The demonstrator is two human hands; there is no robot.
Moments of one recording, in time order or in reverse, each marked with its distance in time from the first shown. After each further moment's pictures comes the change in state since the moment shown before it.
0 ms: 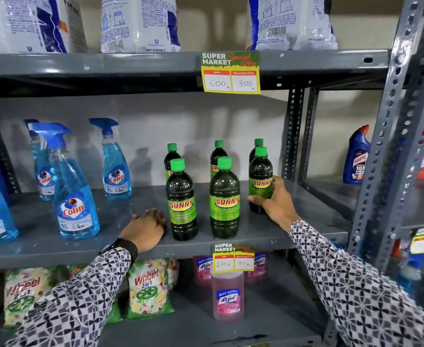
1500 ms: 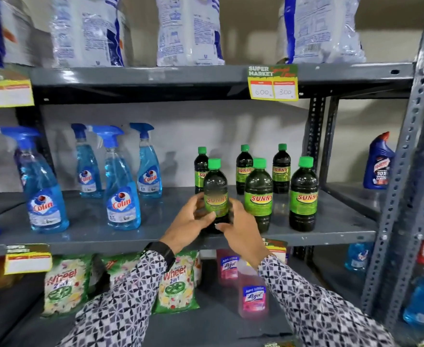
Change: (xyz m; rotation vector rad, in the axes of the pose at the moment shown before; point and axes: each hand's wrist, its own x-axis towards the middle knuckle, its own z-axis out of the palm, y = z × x) left_hand -0.067 0.036 -0.027 -1.076 0.114 0.165; right_hand -0.123 -0.089 0.131 -0.149 -0.175 -0.099
